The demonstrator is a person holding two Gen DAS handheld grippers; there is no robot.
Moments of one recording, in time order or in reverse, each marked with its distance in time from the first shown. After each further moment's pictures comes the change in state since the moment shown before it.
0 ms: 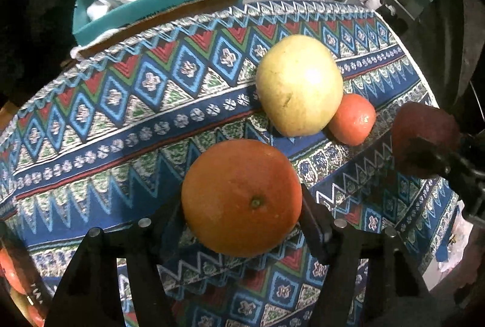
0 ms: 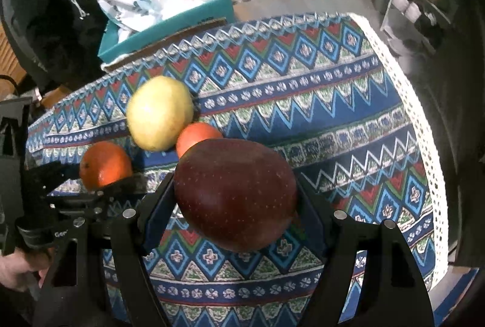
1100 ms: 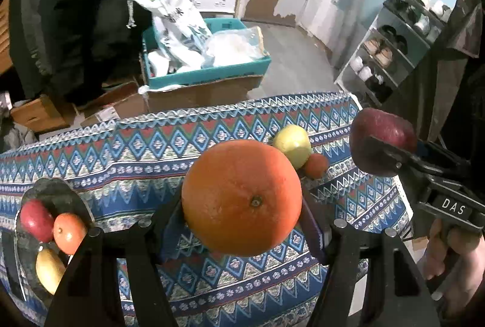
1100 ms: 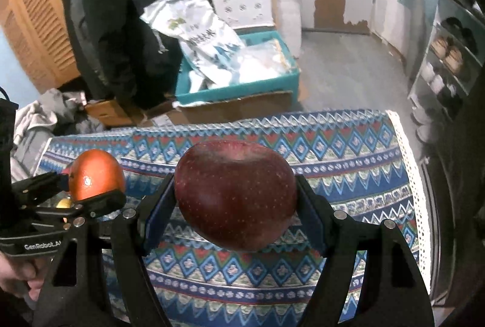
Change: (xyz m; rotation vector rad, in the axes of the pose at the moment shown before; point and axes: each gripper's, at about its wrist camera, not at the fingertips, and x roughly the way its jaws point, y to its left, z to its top) left arm -0.164 0.051 -0.029 -0.140 -0.263 -0.035; right arm -0.099 0.103 0.023 -0.177 -0.204 0.120
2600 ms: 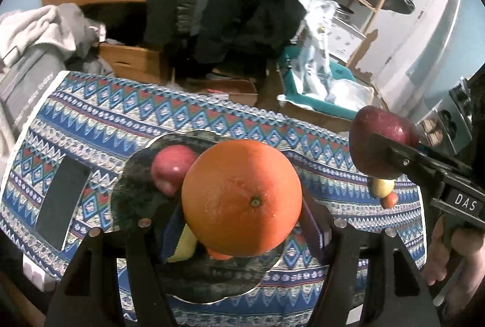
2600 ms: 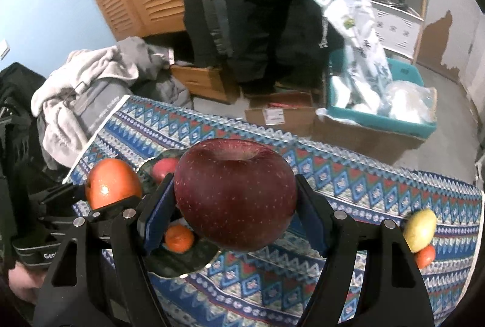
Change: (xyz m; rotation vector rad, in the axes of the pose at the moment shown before) left arm -0.104 0.220 -0.080 -0.383 -0.121 0.175; right arm 0.066 0.250 0.025 -0.298 0.092 0.272
